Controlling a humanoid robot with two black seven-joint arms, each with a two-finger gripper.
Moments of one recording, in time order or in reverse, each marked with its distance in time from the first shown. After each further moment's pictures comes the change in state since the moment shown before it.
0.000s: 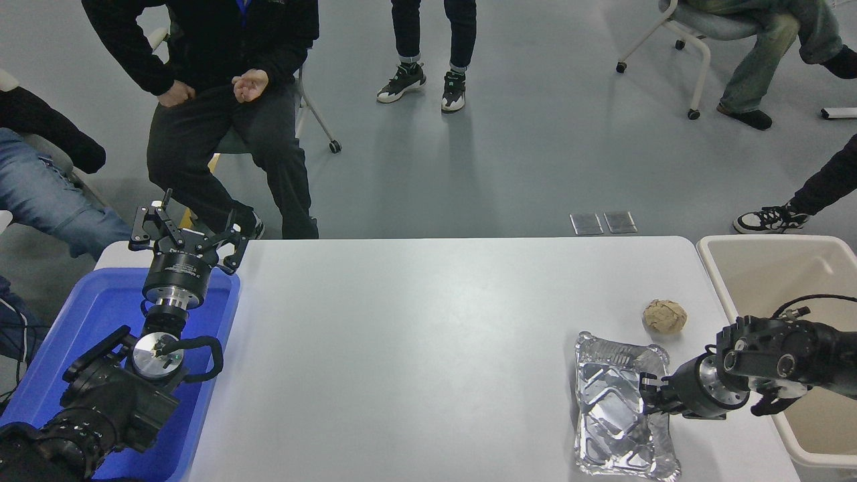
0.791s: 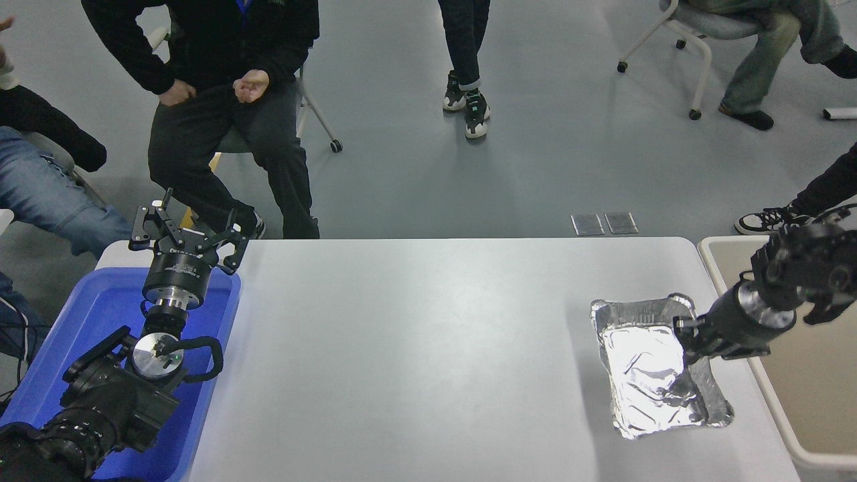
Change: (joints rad) left arm 0.000 0.000 0.000 0.000 -0.001 0.000 0.000; right arm 0.426 -0.077 -0.177 0.032 -0.006 0.362 0.004
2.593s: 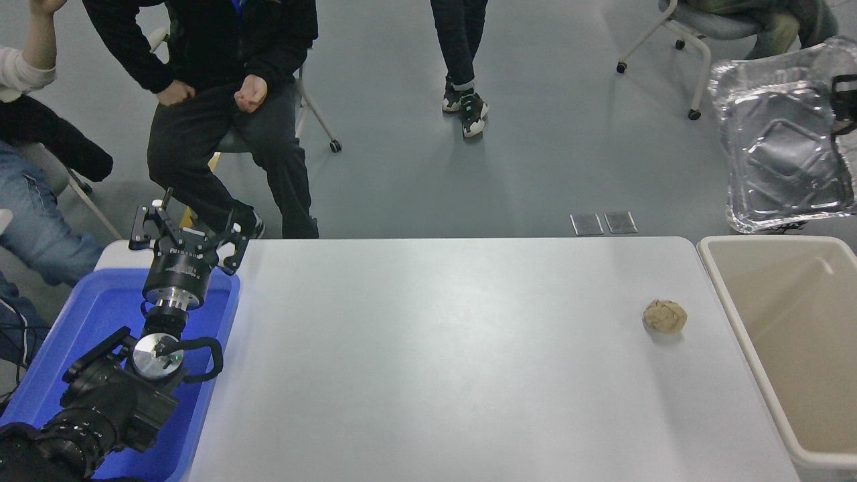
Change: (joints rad) left arm 0.000 0.000 0.000 0.000 0.000 0.000 0.000; right arm 0.377 -0.232 0.001 -0.275 -0.190 0.081 -0.007
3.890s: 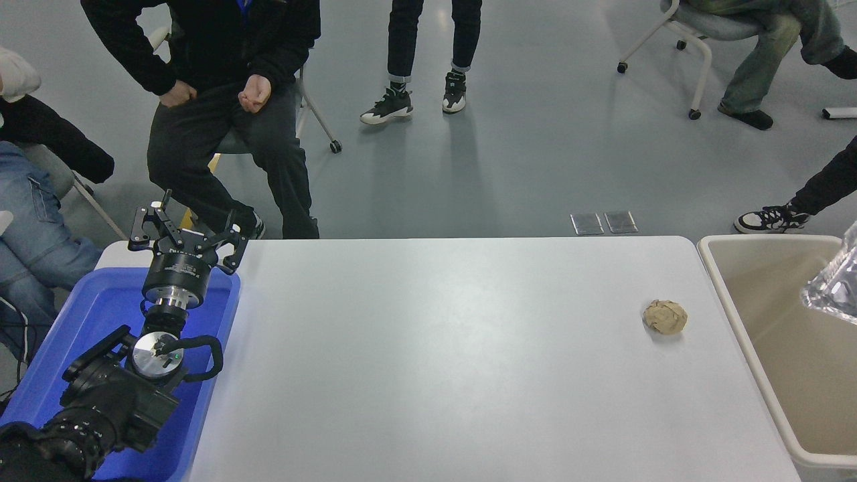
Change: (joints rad) left arm 0.000 0.000 -0.001 0.000 0.000 0.001 0.000; right arm -1.005 -0.034 0.633 -0.346 0.222 -0.614 0.000
